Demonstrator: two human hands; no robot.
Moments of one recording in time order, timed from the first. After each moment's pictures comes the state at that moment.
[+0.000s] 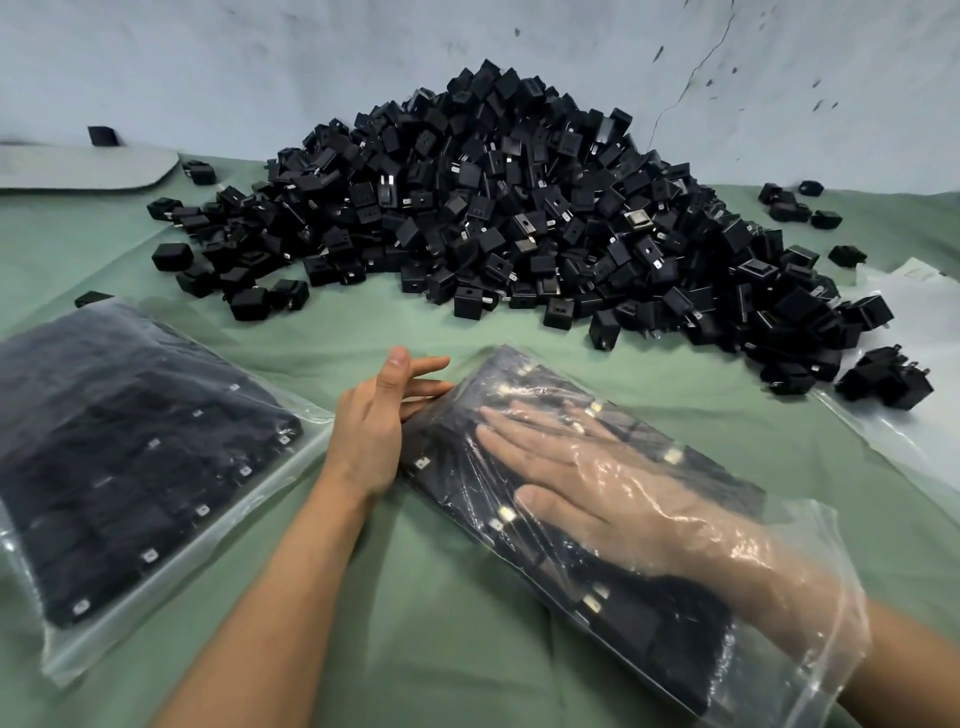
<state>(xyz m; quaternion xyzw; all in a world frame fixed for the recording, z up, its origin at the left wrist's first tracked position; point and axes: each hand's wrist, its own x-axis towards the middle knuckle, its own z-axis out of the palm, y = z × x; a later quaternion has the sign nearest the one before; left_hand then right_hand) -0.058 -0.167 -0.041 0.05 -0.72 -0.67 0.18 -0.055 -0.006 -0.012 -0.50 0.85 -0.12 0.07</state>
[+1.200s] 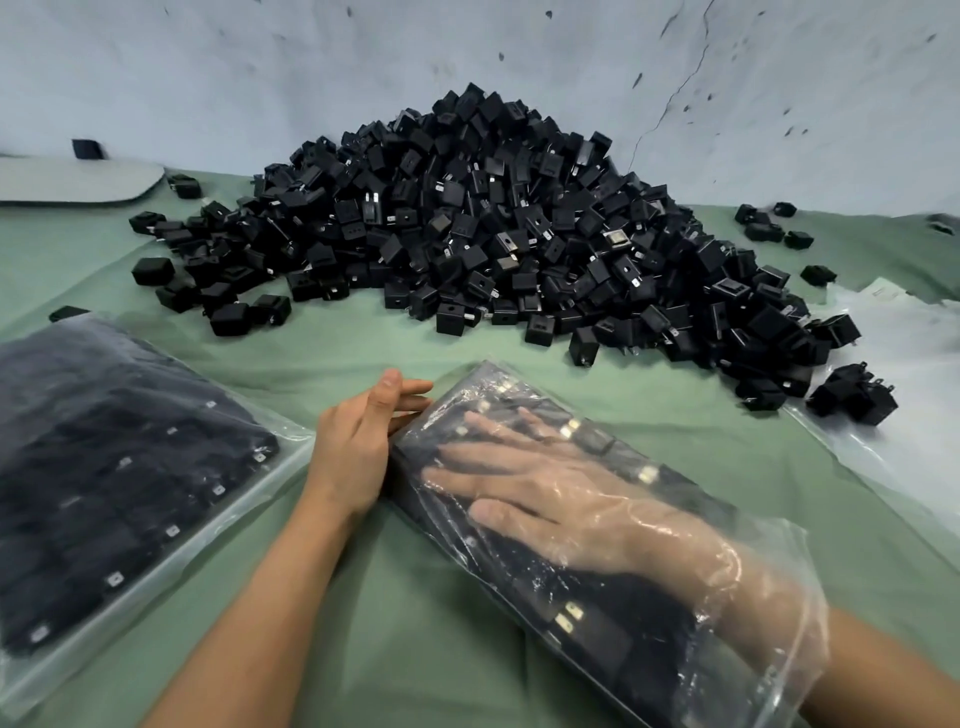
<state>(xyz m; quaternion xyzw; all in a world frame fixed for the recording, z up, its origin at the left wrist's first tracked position) -0.062 -0.164 -0.044 0.05 -0.74 -0.64 0.19 -0.083 0.039 -0.011 -0.51 0.85 -0.10 0.08</state>
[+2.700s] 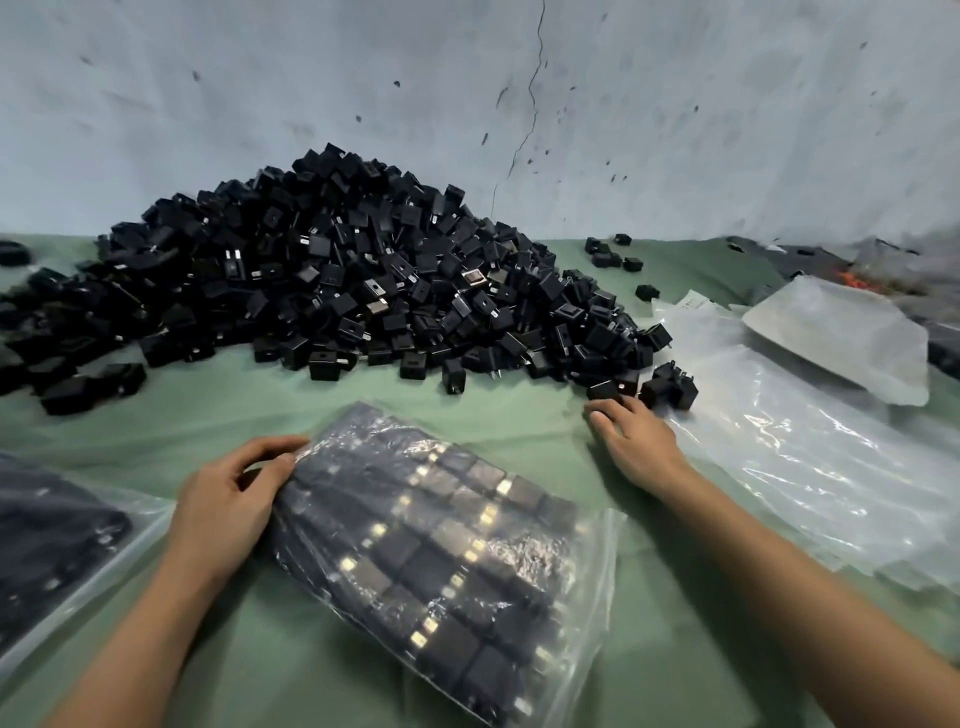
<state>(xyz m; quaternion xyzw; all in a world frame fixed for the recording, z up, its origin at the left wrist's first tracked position) -0.056 -0.162 -0.035 0.05 -0.84 -0.51 0.19 -0.154 0.223 -0.034 0.00 0.98 -0.21 -0.06</state>
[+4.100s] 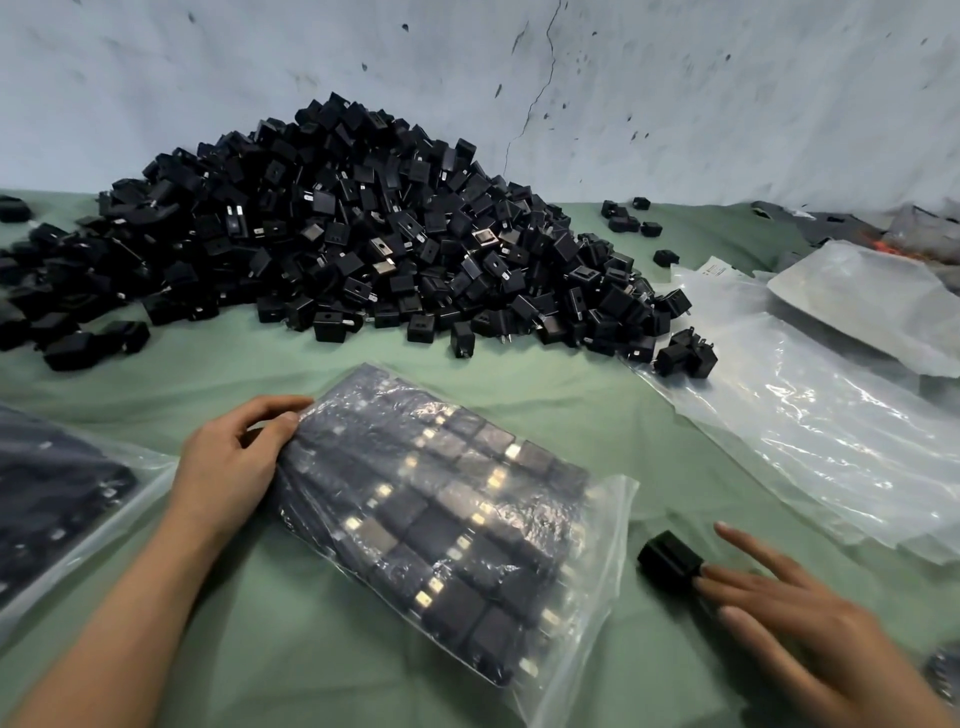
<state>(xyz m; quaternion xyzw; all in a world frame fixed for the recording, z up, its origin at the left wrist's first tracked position) -0.058 -0.163 -0.039 0.05 -0.84 -0.51 0.18 0.053 0.254 -0.012 -0.23 0.94 -0.20 -0.16</state>
